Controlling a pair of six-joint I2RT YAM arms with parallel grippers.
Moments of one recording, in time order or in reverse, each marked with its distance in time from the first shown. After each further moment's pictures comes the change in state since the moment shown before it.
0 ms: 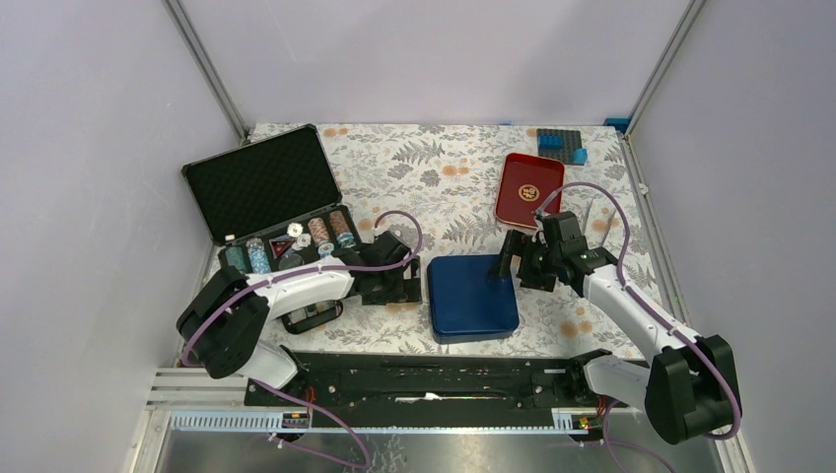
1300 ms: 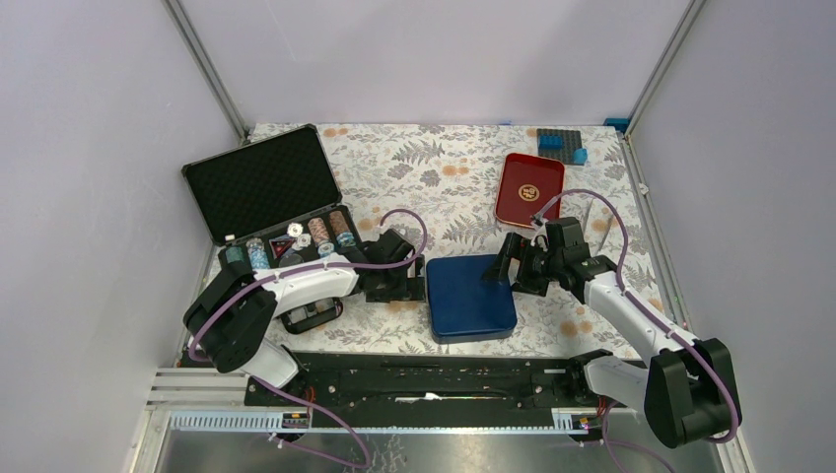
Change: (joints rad) left arm 0.000 0.039 0.022 0.029 0.013 0.028; right arm -0.029 -0.016 -0.086 0.118 -0.174 0.056
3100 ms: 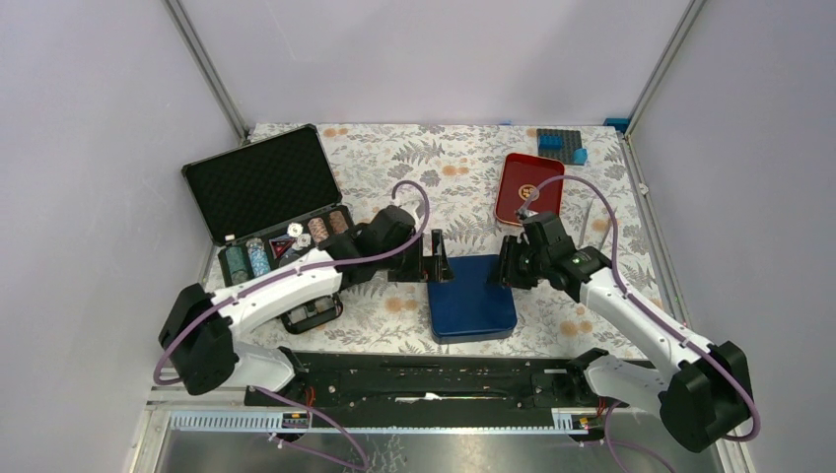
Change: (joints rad) left arm -0.055 -0.140 0.162 -0.028 0.123 -0.011; right arm 0.215 -0.015 0.135 -0.172 0.249 0.006
